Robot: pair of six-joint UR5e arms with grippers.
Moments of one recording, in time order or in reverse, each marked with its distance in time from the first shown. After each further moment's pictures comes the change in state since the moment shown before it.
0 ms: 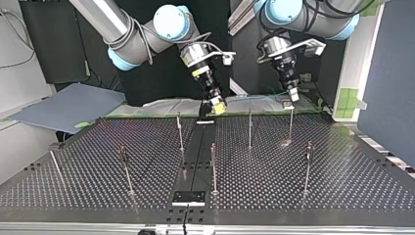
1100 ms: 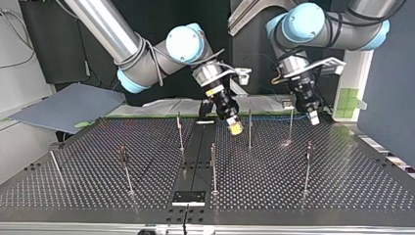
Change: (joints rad) left arm 0.121 0.044 0.136 -0.080 0.098 -0.020; right arm 0.022 0.097 -0.280 0.163 -0.026 0.026
